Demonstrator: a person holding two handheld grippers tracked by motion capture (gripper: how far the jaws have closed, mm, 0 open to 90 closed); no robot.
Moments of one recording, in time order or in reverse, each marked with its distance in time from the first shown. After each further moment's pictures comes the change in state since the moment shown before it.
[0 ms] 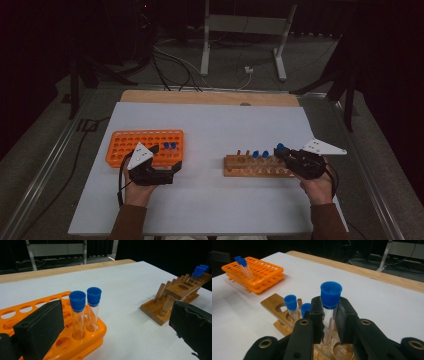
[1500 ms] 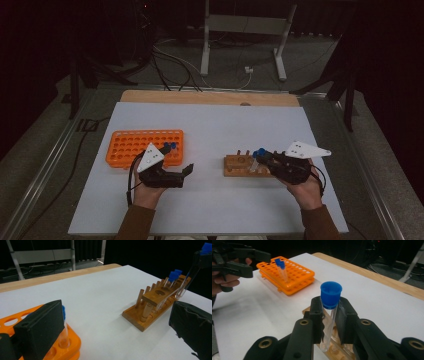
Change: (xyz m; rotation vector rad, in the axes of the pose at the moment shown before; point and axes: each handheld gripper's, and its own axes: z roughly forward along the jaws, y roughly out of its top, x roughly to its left) left arm -0.029 0.012 0.008 -0.024 -0.077 0.046; right arm 0.052 0.022 0.009 0.009 0.142 -0.094
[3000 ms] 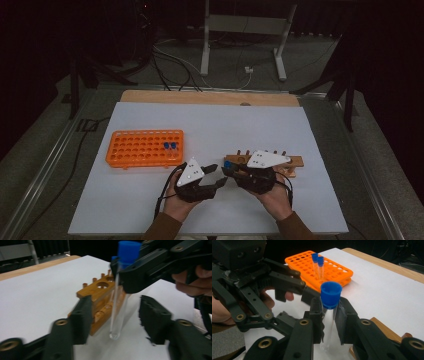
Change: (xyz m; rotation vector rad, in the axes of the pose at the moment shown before) left arm -0.075 -0.007 0.045 0.058 -0.231 0.110; right arm 0.060 0.003 0.056 0.036 0.144 -0.045
